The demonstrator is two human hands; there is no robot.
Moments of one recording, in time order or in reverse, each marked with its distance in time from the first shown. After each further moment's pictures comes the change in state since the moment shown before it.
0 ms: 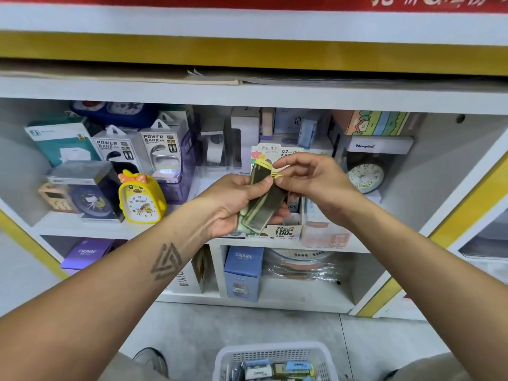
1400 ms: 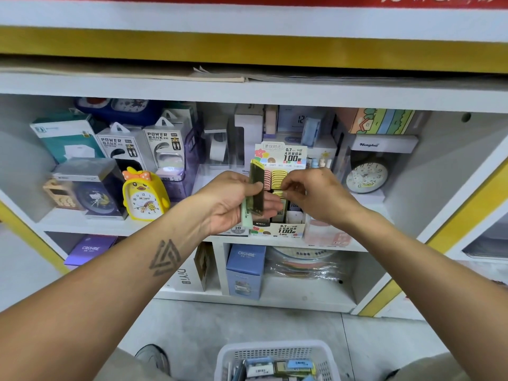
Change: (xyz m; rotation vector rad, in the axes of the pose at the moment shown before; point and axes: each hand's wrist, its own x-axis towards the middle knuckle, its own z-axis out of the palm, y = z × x) left_hand -0.001 0.002 -0.006 -0.014 0.085 0.012; right_hand 0.003 0.020 -0.001 -0.892 -0.002 -0.183
